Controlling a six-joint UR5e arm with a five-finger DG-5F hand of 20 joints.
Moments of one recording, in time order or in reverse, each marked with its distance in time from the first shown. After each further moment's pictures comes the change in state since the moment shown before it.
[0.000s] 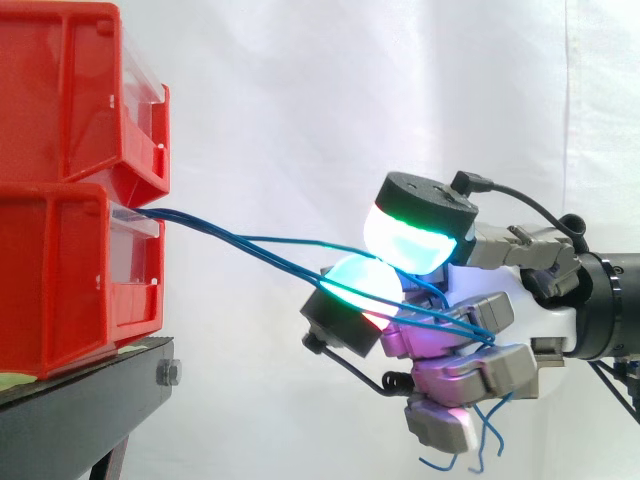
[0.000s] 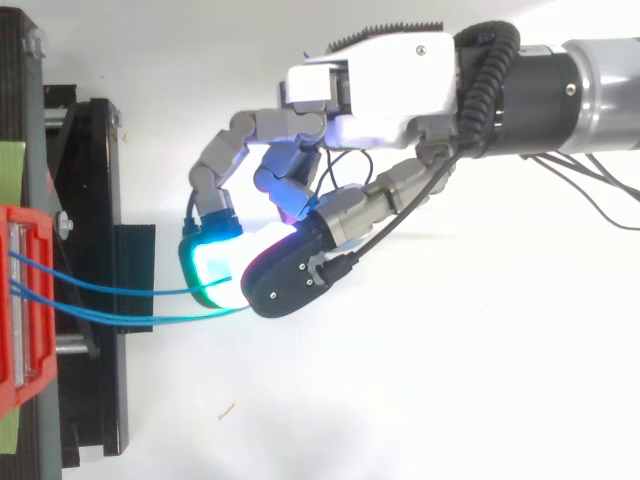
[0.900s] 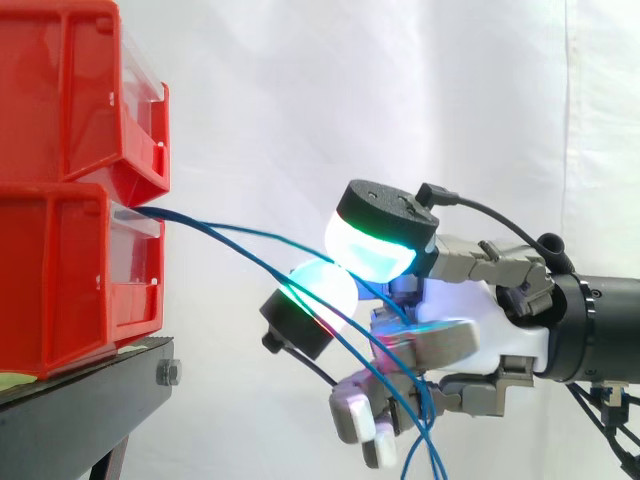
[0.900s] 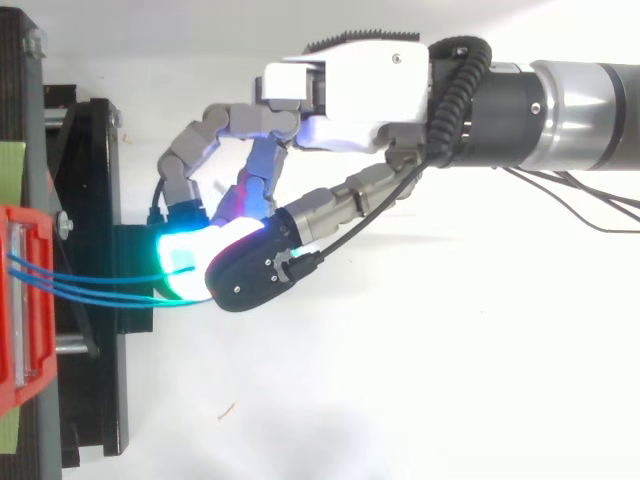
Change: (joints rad) arm 0.023 -0.041 0.000 0.118 0.081 0.002
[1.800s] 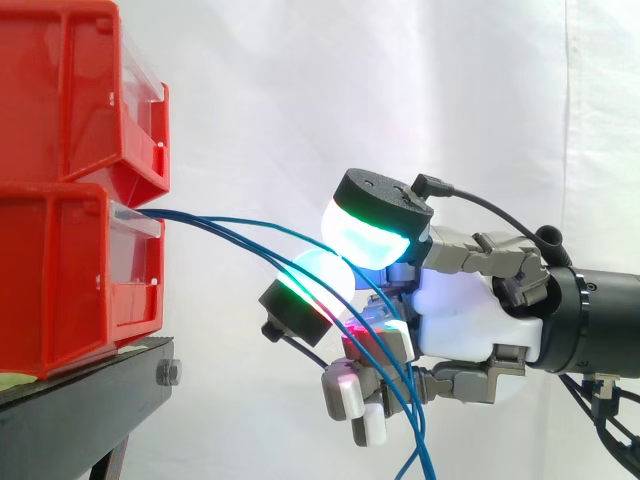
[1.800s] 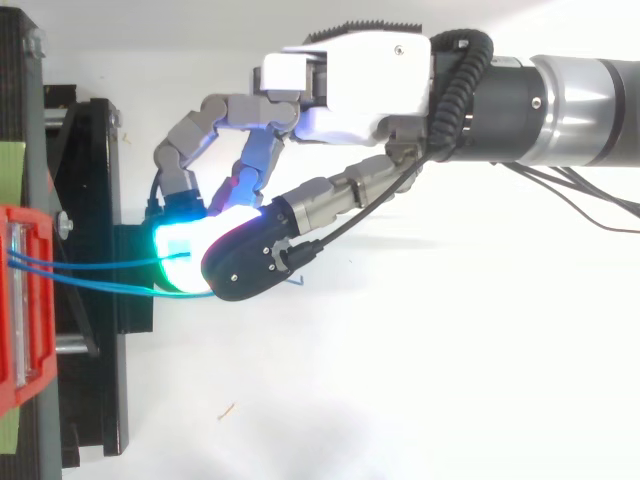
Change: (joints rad) arm -0.004 0.000 -0.002 0.044 0.003 -0.012
